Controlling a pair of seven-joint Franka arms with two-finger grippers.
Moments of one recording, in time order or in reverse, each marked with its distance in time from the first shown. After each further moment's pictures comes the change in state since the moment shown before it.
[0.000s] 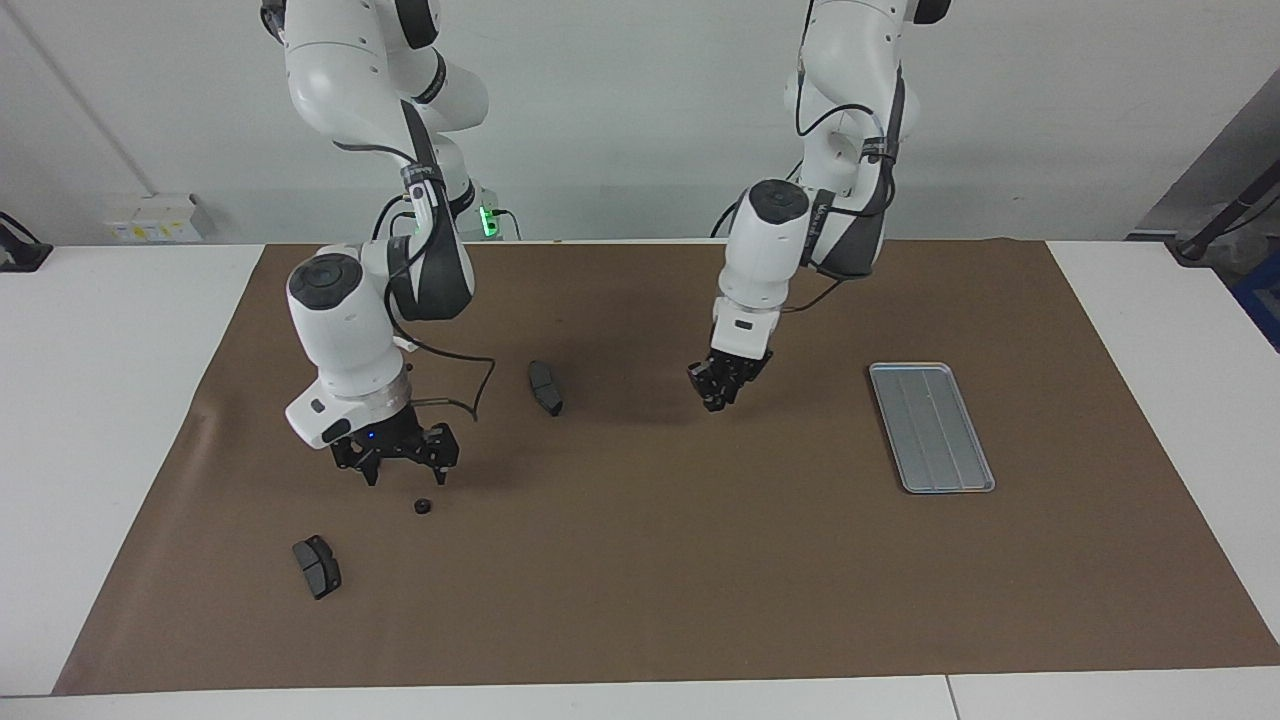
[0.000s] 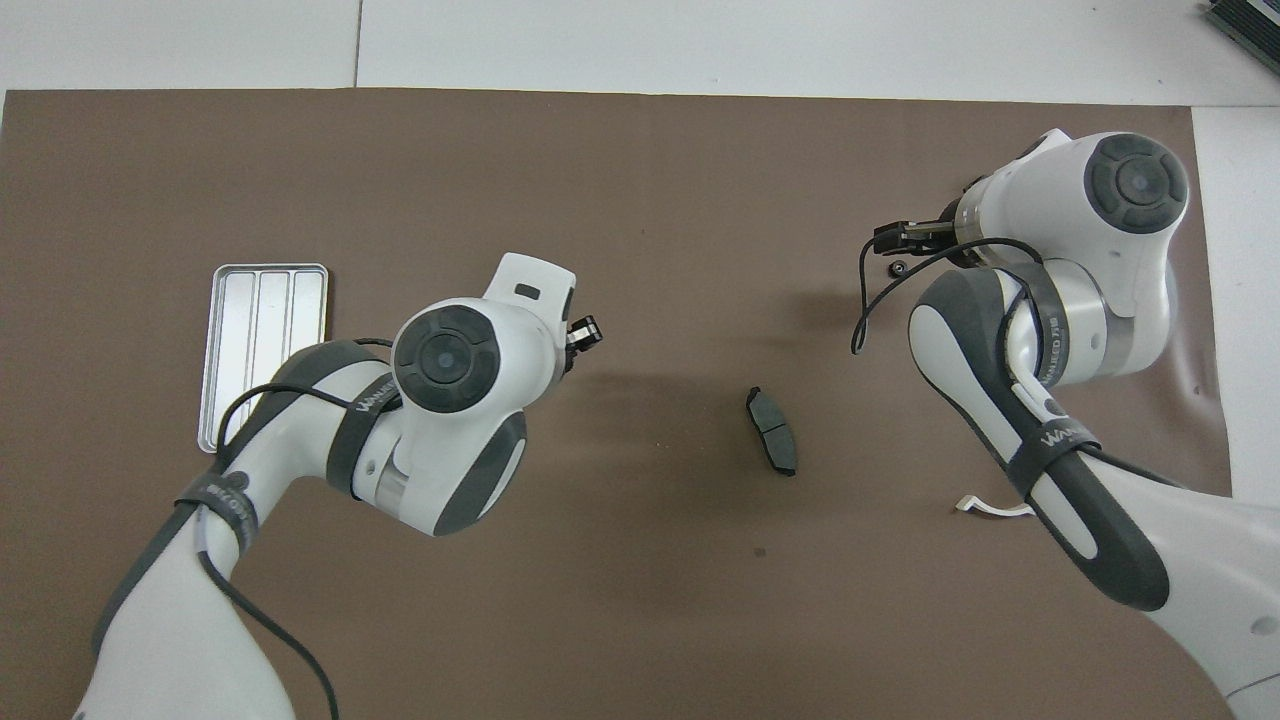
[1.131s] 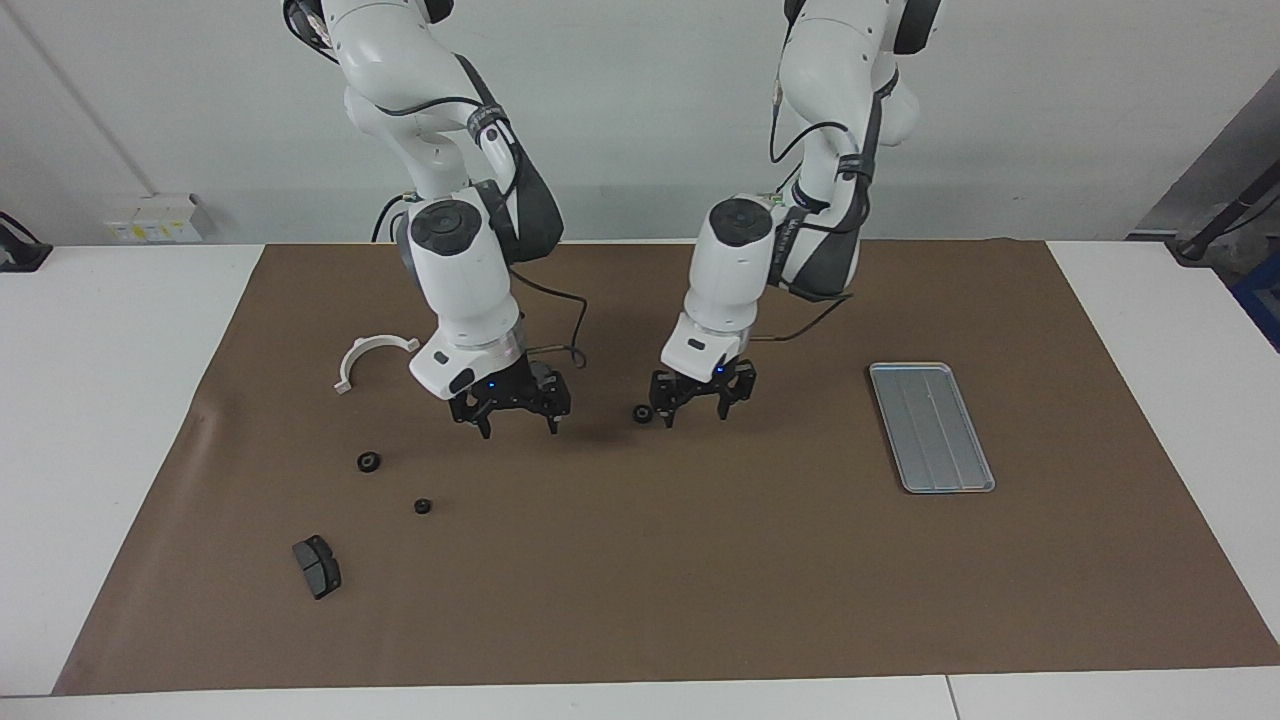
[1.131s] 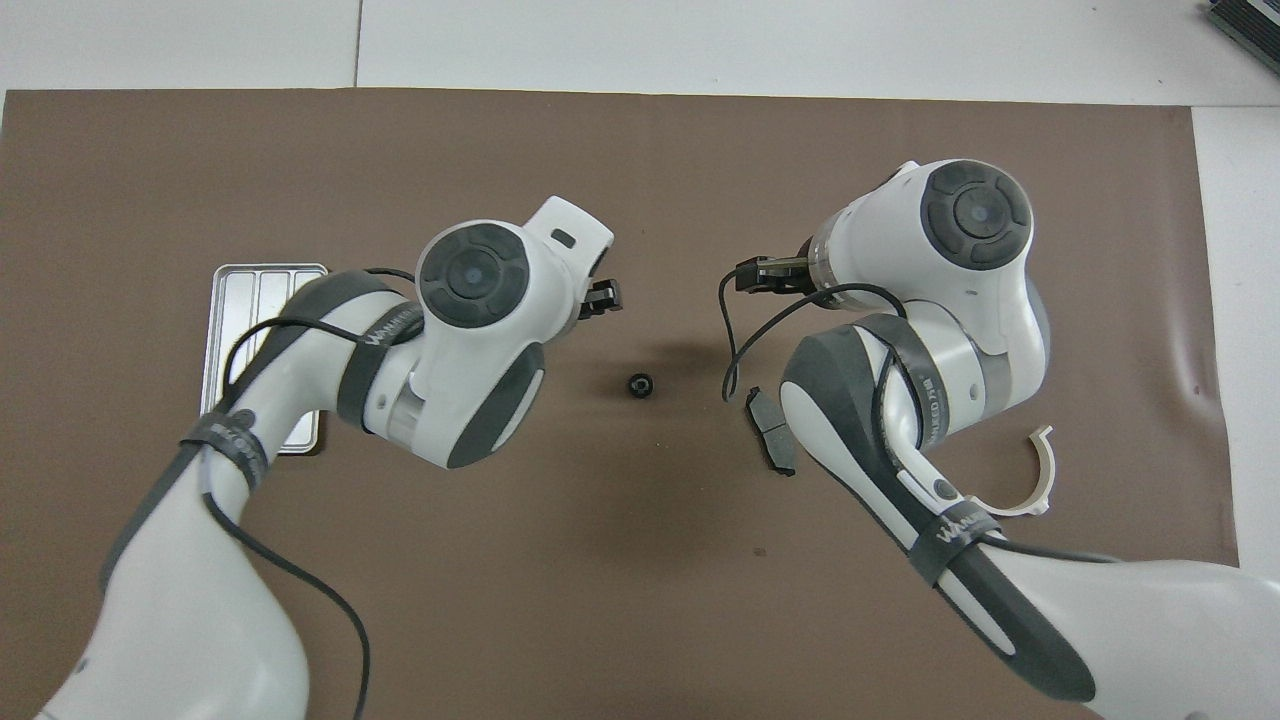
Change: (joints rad) left arm 0.081 0.049 0.027 0.231 0.012 -0.225 0.316; right arm 0.015 -0.021 0.251 0.001 0.001 -0.063 0.254
